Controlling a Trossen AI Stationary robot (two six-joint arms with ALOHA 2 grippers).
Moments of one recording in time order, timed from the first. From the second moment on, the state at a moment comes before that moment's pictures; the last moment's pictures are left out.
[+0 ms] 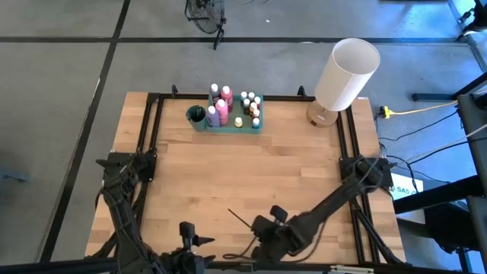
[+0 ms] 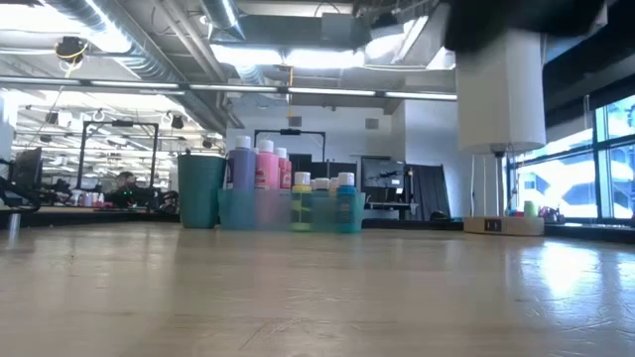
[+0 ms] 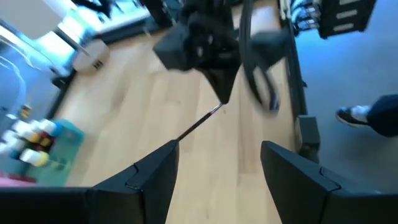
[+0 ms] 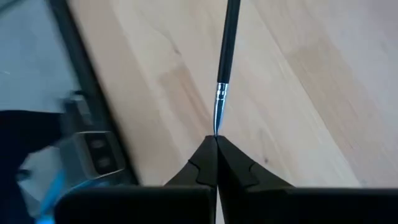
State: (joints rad) left arm -1.01 2.15 2.29 -1.45 -0.93 -0.85; right arm 0.70 2.12 1.78 -0.87 0.34 1.12
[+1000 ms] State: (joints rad) left arm -0.94 2.31 2.29 -1.18 -1.16 0.04; right arm 0.79 2.01 1.78 -0.78 0.47 1.17
